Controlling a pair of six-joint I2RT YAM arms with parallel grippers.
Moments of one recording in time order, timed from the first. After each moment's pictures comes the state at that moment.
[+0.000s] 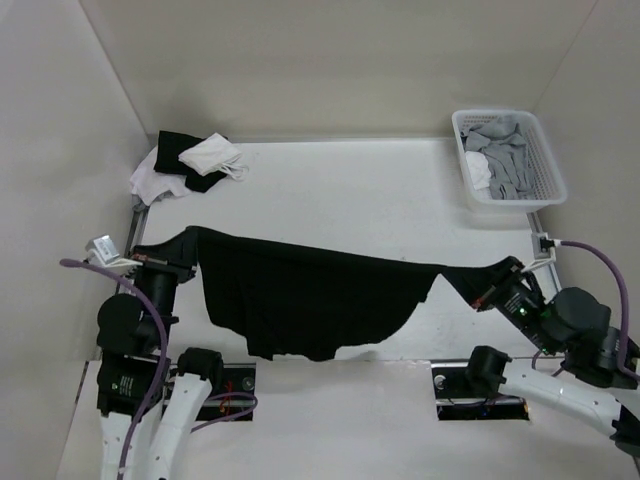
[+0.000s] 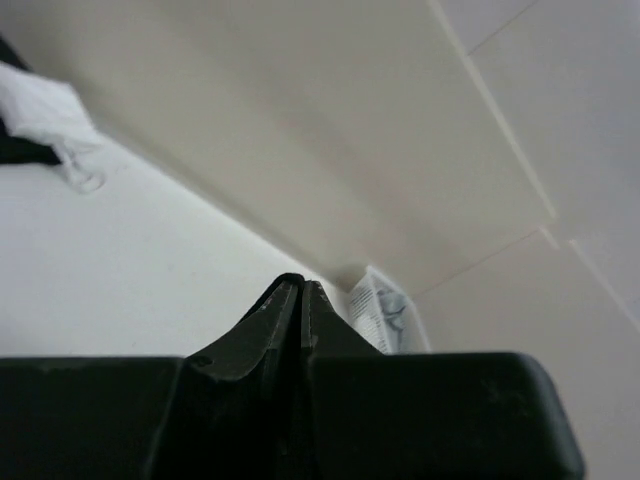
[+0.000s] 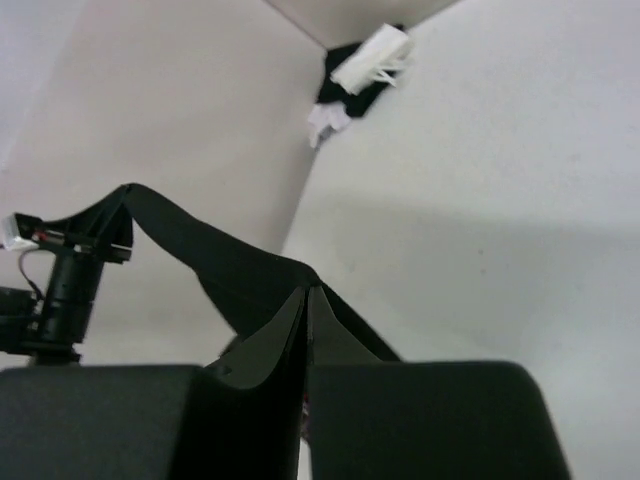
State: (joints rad) left arm -0.17 0.28 0.87 -0.43 -0.16 -0.85; right arm 1.04 0.29 0.90 -0.63 0.44 0.90
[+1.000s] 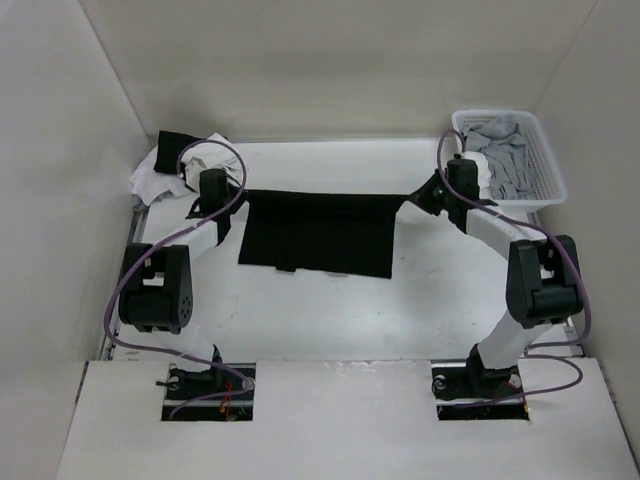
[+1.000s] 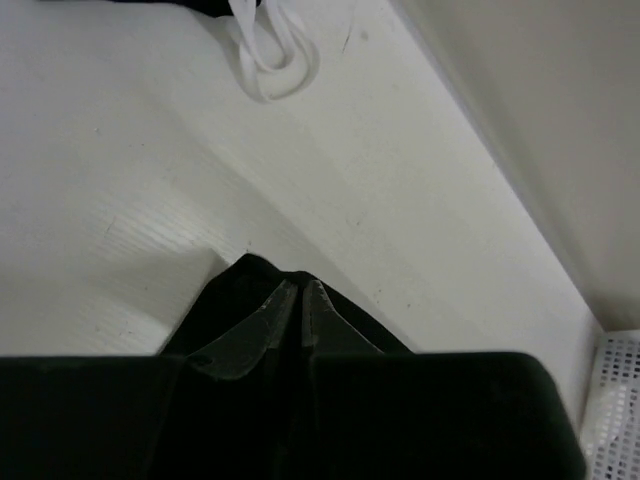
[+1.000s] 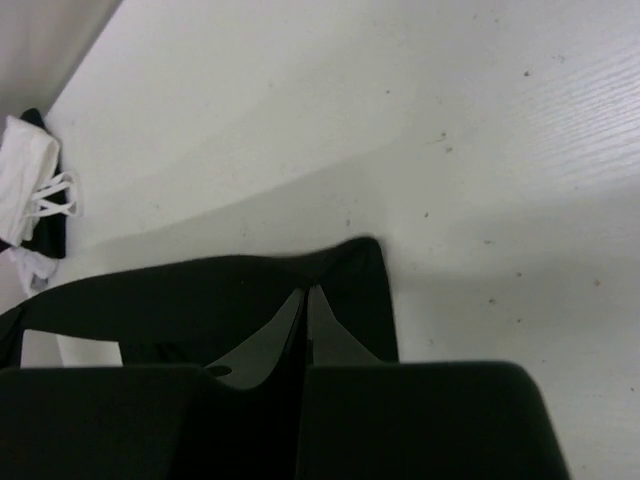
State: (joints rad) left arm -0.08 1.68 0.95 0.24 -0.14 -0.90; right arm 0.12 1.71 1.07 0.02 -0.19 0.77
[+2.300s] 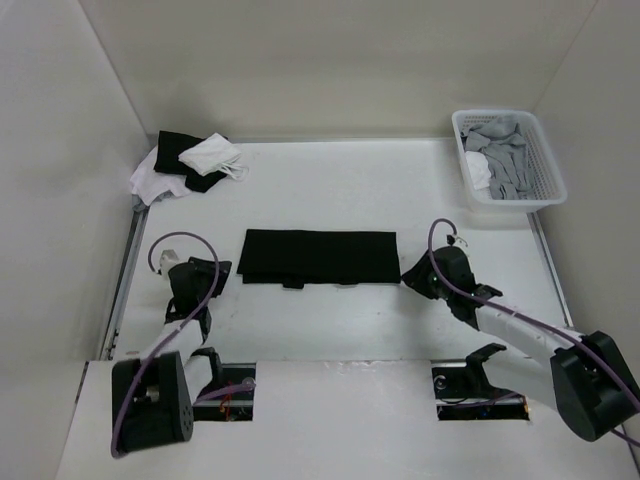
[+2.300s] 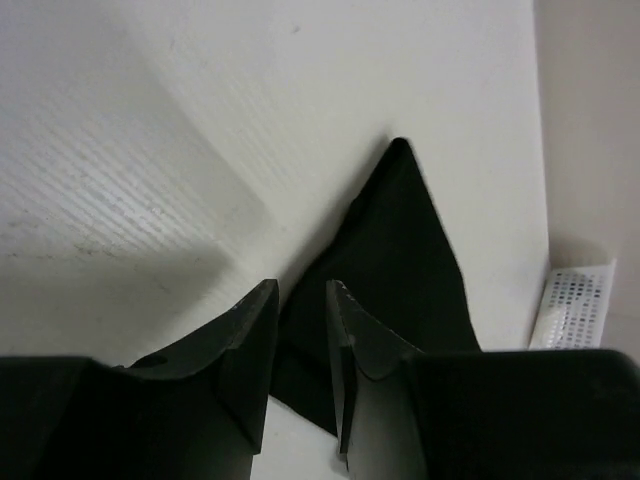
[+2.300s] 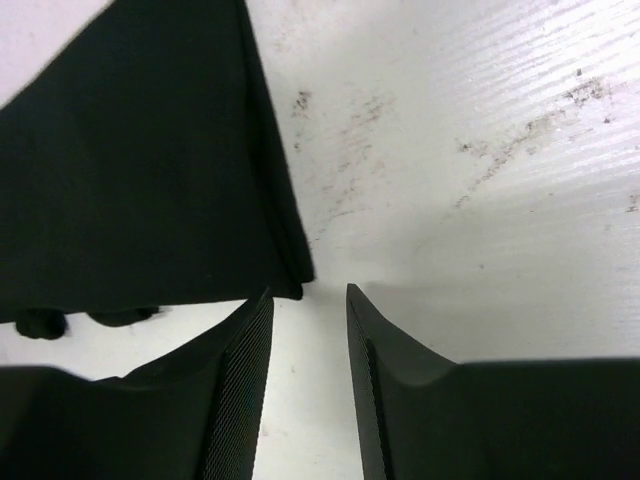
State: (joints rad) left arm 0.16 1.06 0.10 0.44 0.12 -1.04; right arm 0.44 1.07 0.34 0.01 0.09 0.88
